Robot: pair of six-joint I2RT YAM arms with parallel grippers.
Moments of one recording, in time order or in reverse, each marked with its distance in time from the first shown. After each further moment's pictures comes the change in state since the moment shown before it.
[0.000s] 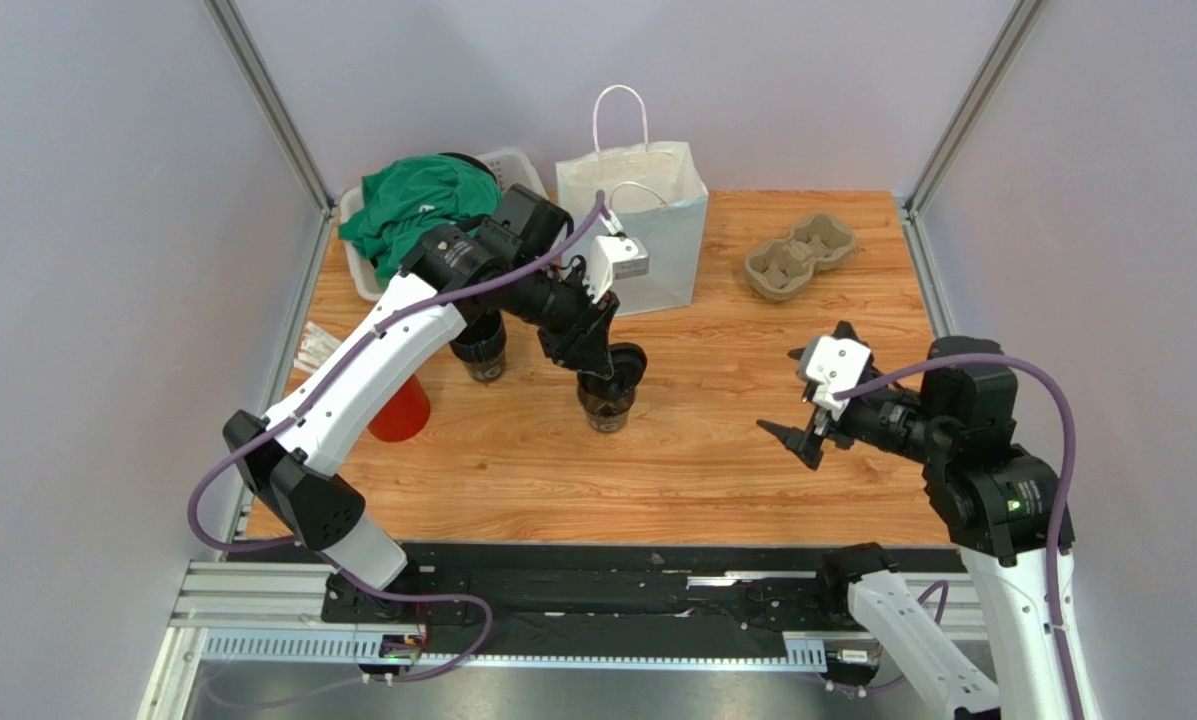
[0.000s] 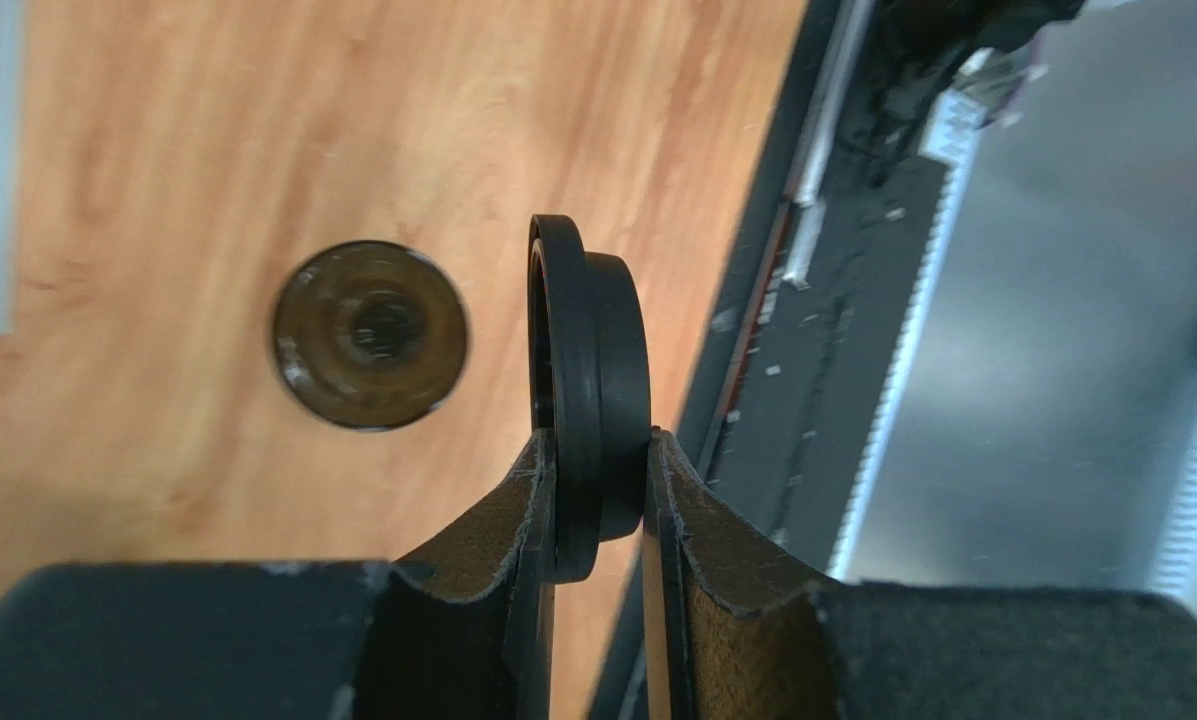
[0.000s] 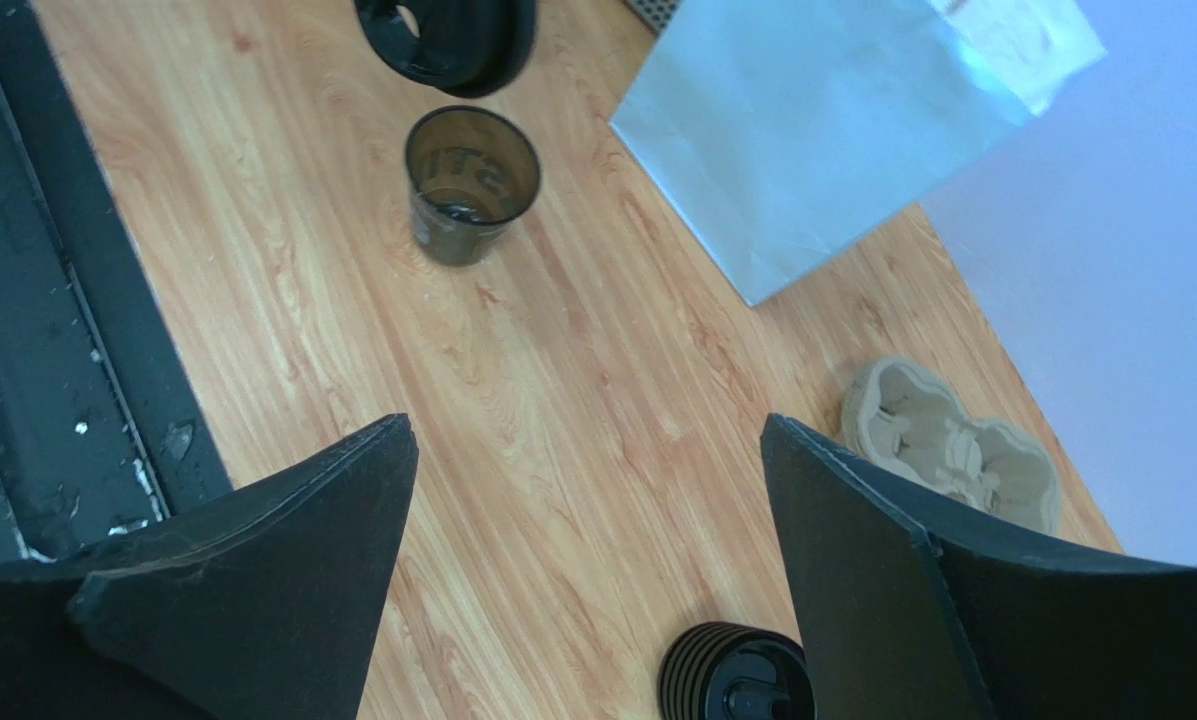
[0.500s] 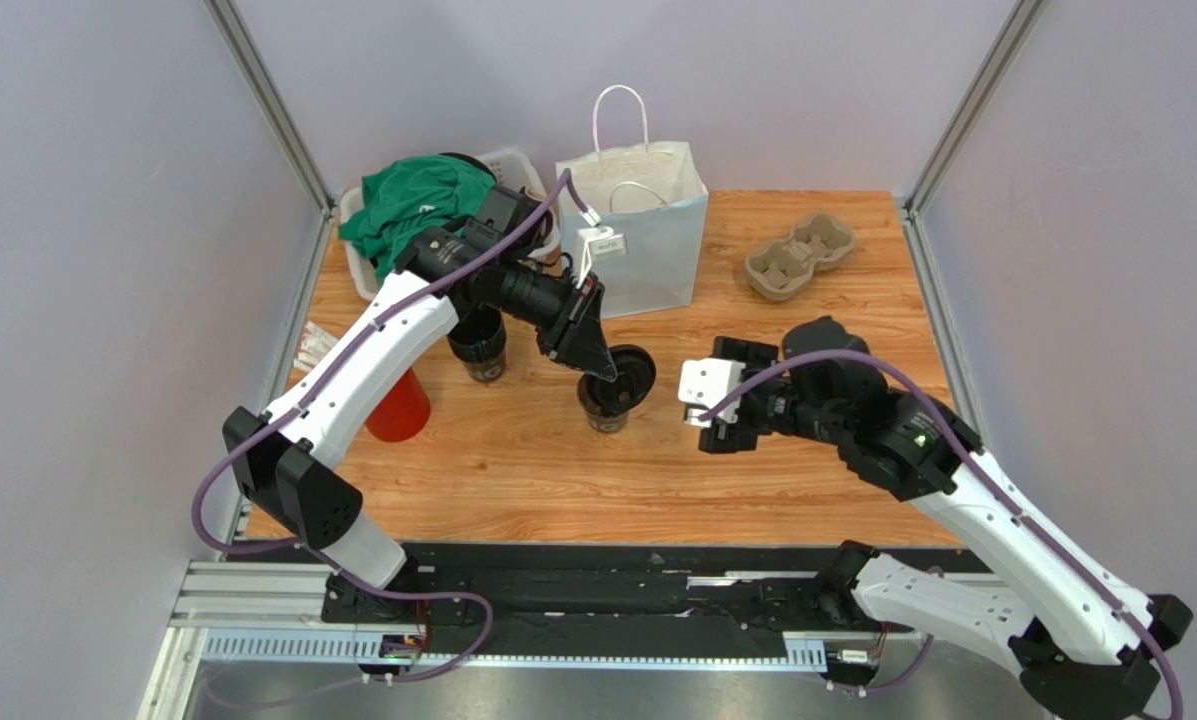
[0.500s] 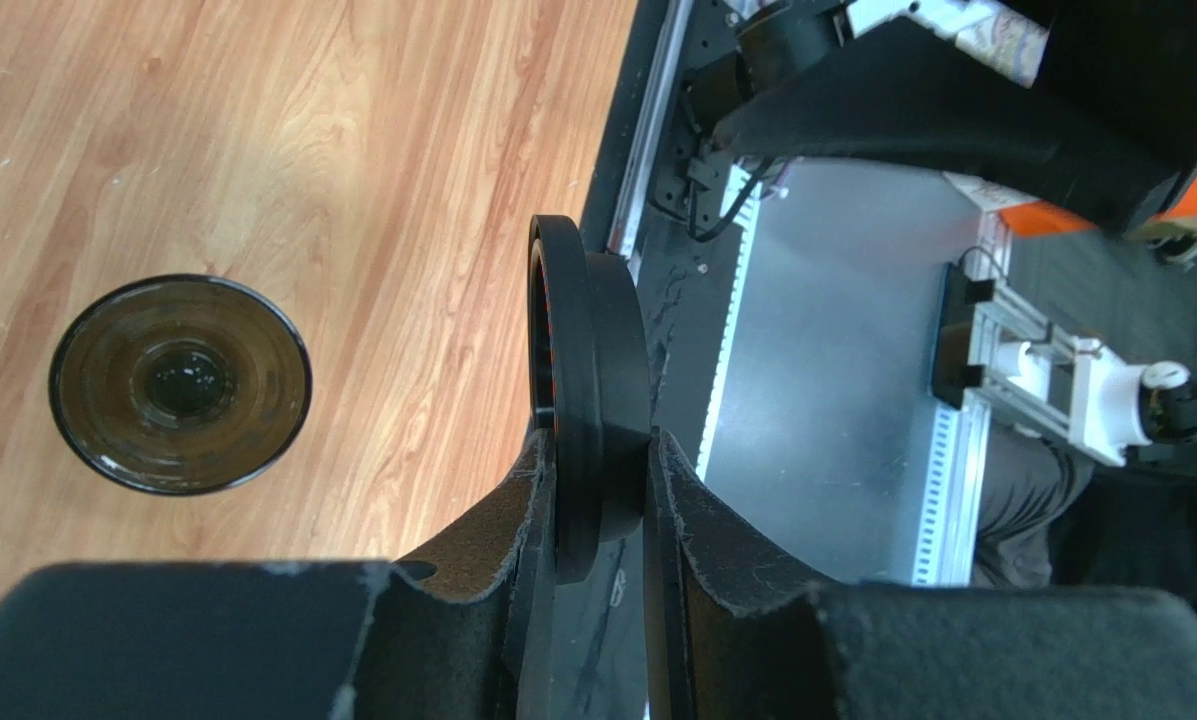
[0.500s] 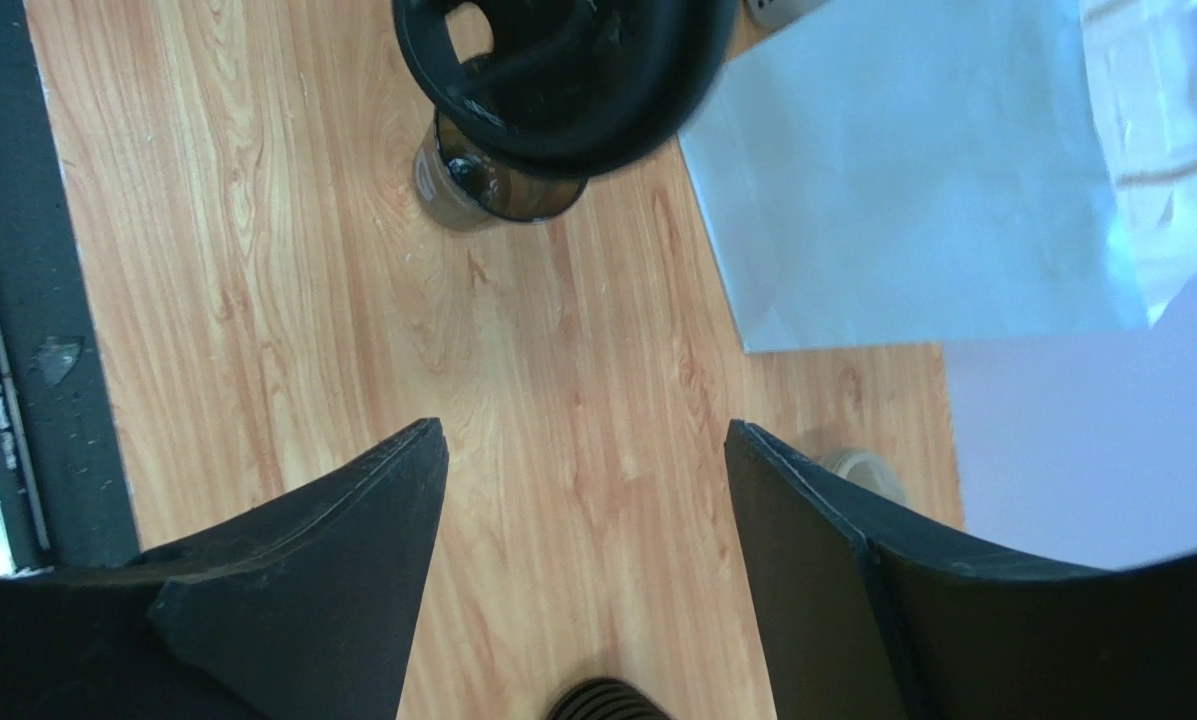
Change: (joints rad) left arm 0.118 -0.003 -0.136 0.108 0.341 -0.161; right arm 0.598 0.196 -0.042 0.129 0.513 -0.082
